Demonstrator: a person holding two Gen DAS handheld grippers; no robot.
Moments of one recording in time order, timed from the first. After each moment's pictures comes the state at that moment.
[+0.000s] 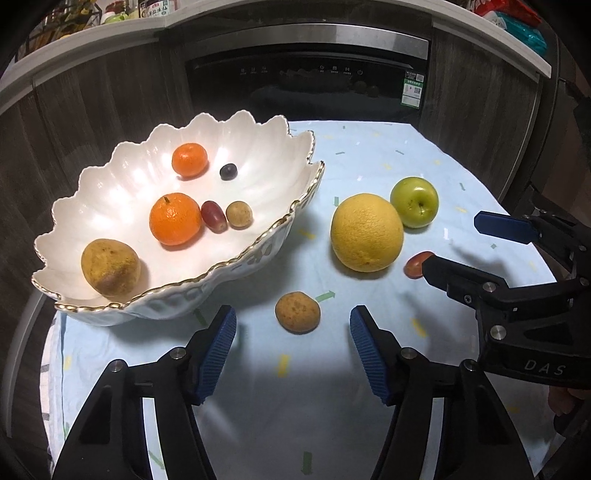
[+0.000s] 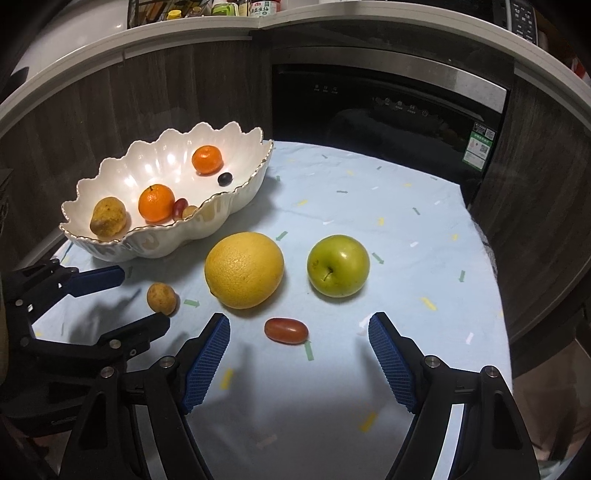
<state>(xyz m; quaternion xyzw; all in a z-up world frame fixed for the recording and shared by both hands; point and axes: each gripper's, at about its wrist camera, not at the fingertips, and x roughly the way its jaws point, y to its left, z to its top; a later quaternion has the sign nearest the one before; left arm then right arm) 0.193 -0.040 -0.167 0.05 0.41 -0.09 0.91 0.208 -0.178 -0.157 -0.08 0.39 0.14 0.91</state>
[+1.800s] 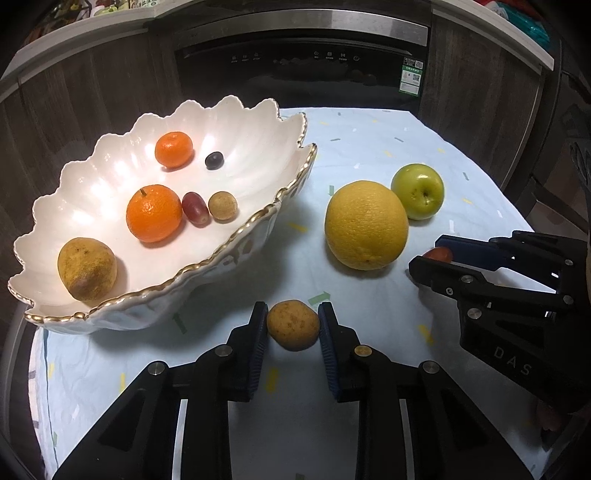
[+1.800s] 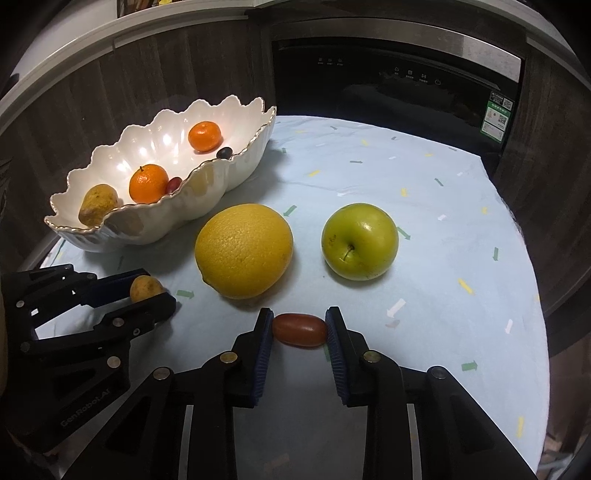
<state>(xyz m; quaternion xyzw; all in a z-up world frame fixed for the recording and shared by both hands) 0.206 -0.048 -0.179 0.05 0.43 -0.10 0.90 0.221 -0.175 -0.178 -0.06 0.42 0.15 0.89</state>
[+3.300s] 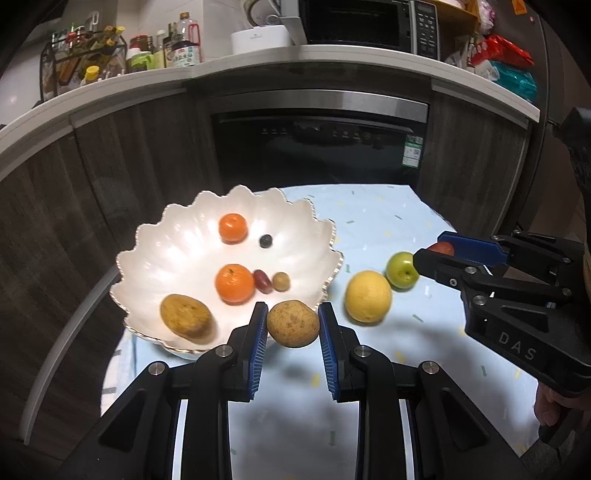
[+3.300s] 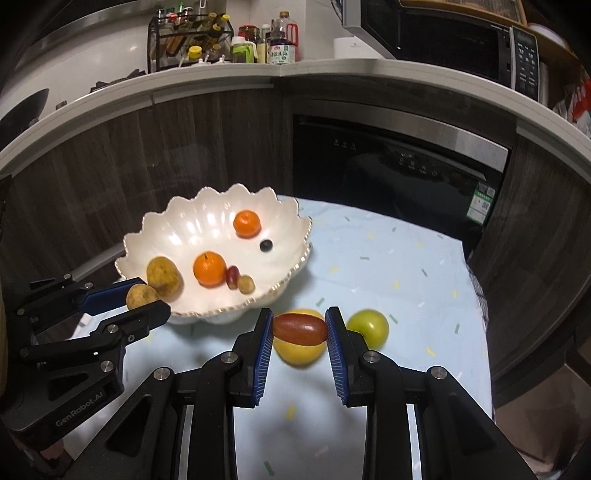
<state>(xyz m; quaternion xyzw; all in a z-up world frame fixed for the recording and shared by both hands) 0.159 -0.005 -0.077 0.04 0.34 -0.07 0.94 0.184 -0.138 -0.071 -0.07 0.33 0.15 0.93</state>
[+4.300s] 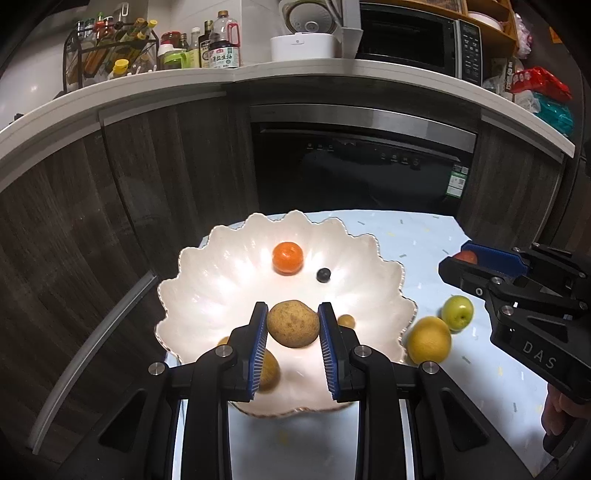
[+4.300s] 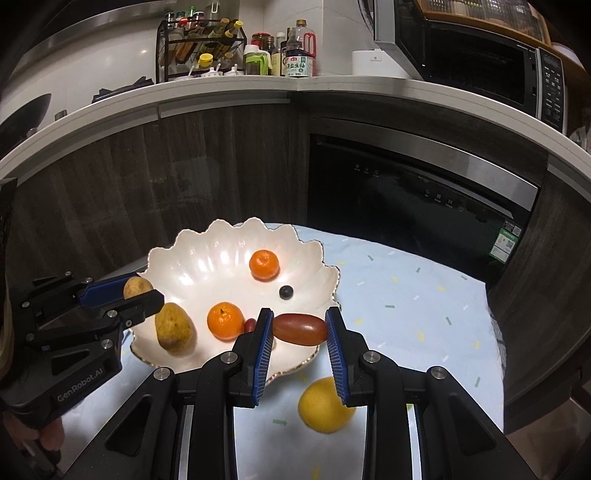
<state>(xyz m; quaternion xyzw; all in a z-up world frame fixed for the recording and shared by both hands) 0.209 0.052 -0.064 0.02 0.33 -0.03 0.94 0.228 -0.095 -0.055 -0.08 0.31 0.17 0.93</state>
